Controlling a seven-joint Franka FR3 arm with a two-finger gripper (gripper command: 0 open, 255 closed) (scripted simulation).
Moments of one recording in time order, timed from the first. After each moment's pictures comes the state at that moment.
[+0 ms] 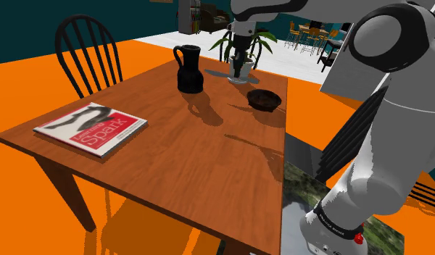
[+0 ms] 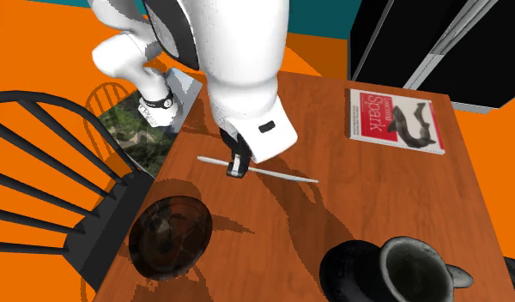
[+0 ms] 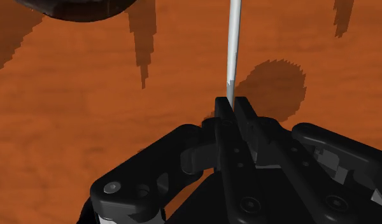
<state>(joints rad) -0.03 0.19 -0.20 -1.55 0.01 1.70 -0.66</state>
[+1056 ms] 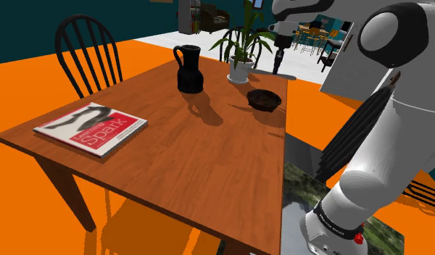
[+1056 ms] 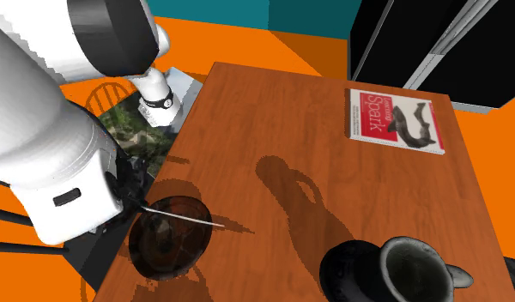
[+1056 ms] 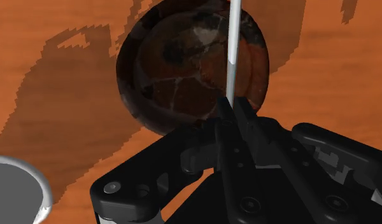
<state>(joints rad) -0.23 0.14 -0.35 -1.58 0.01 1.69 -1.01</state>
